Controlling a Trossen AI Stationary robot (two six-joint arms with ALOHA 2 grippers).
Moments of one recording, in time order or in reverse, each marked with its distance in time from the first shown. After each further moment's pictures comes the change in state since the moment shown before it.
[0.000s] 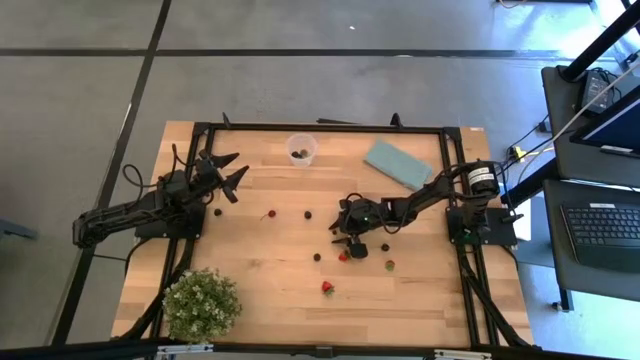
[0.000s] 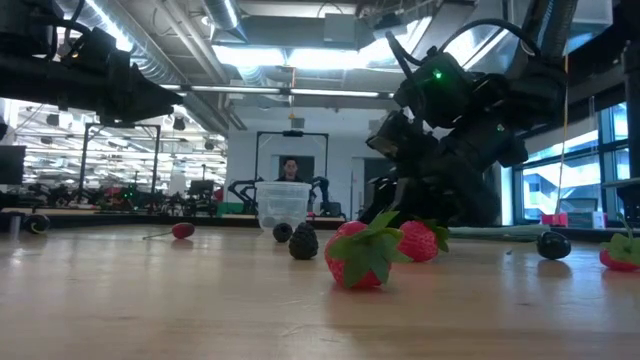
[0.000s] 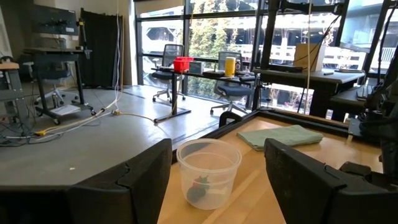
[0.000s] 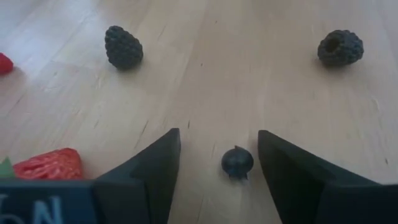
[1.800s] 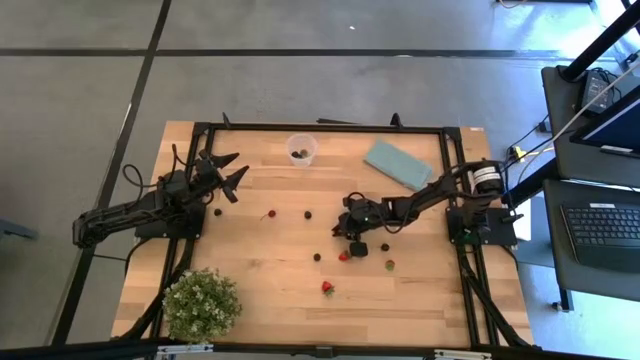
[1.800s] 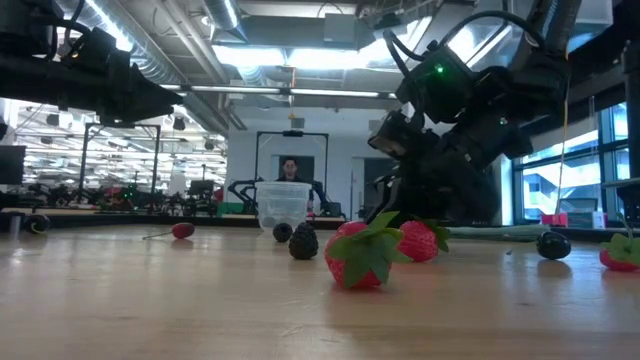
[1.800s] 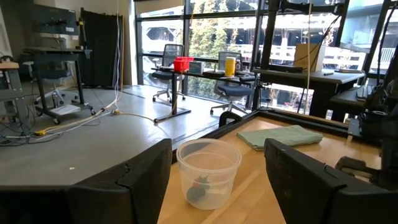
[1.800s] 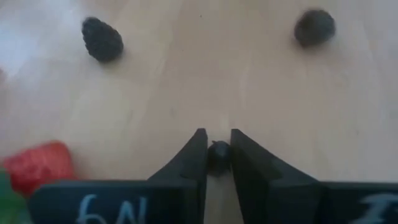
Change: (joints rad) left arm 0.000 0.000 0.000 0.000 0.000 -0.003; right arm -0.006 -0.074 0.006 -0.097 0.073 0.059
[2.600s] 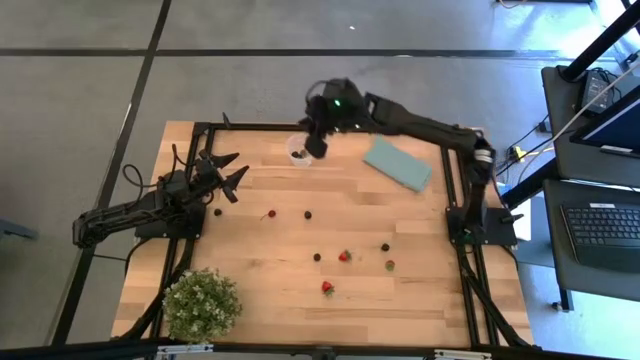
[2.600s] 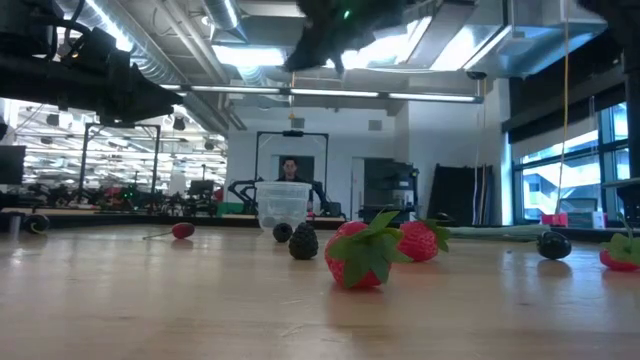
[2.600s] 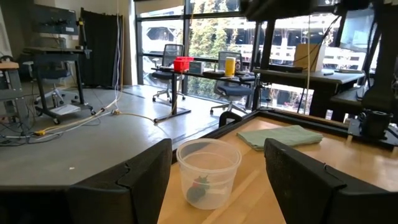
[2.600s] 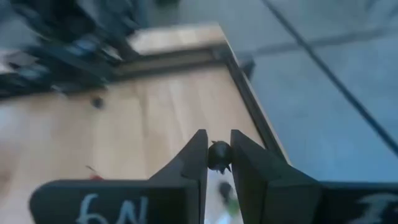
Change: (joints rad) left arm 0.000 0.000 0.000 0.000 0.000 0.000; right arm -0.393 0.091 1.265 -1.000 -0.012 -0.002
